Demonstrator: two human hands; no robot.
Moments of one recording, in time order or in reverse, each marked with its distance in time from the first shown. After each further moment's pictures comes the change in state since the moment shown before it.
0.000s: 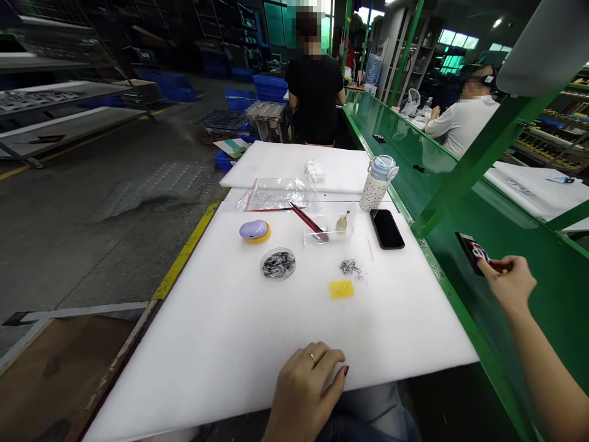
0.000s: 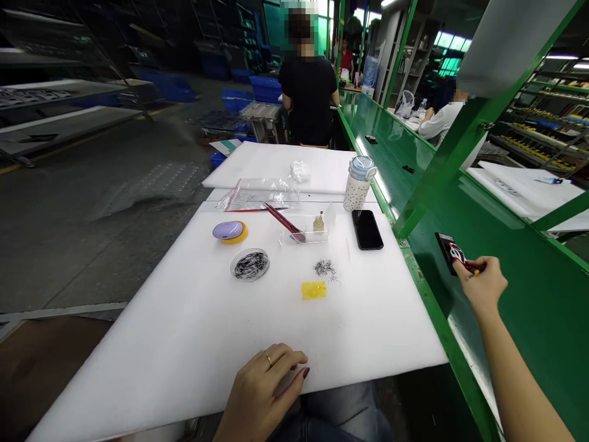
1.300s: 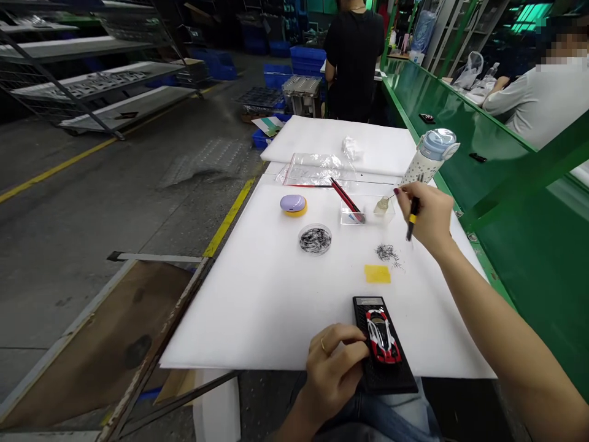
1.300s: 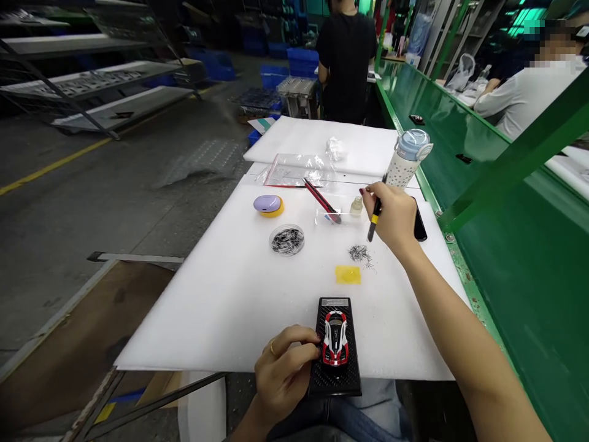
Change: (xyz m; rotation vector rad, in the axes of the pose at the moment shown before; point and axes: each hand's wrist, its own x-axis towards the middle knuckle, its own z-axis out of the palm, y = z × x) left_hand -0.004 -0.005 -0.002 -0.215 0.371 0.060; right_hand -0.103 -0.224 0.142 0.341 -0.264 -0.930
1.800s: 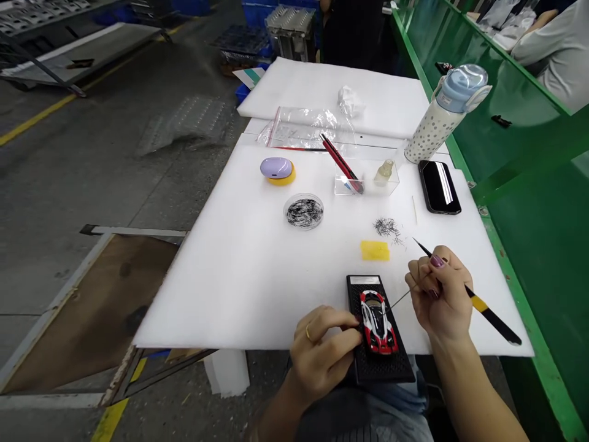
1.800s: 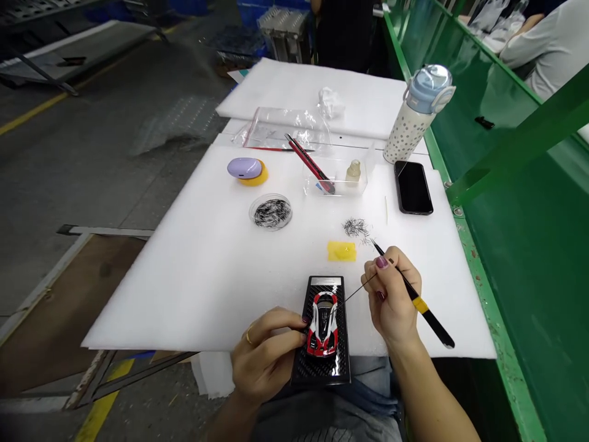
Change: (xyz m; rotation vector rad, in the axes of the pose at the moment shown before) left_hand -0.002 0.000 -0.001 -0.044 -0.011 0.005; right_hand -0.126 -0.081 -0.042 1.238 0.038 0.920
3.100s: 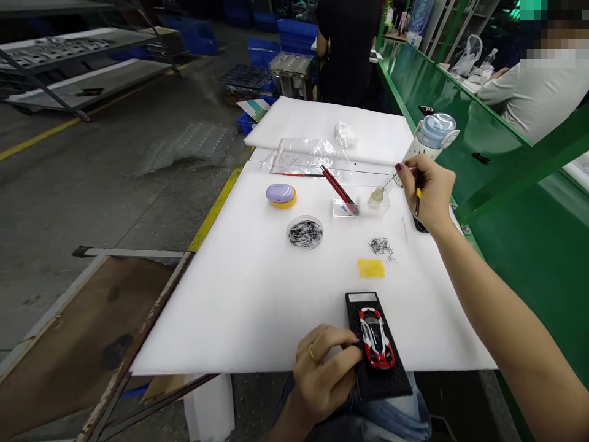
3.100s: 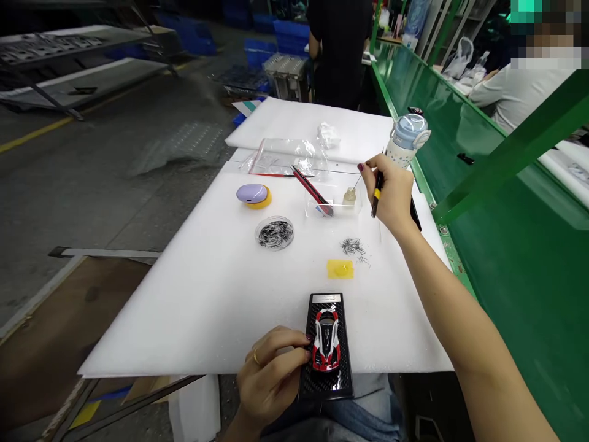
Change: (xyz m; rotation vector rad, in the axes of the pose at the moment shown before) left_hand 0.000 -0.001 0.002 0.018 0.025 0.042; right_hand 0.171 -0.048 0.023 -1.129 -0.060 -0.722
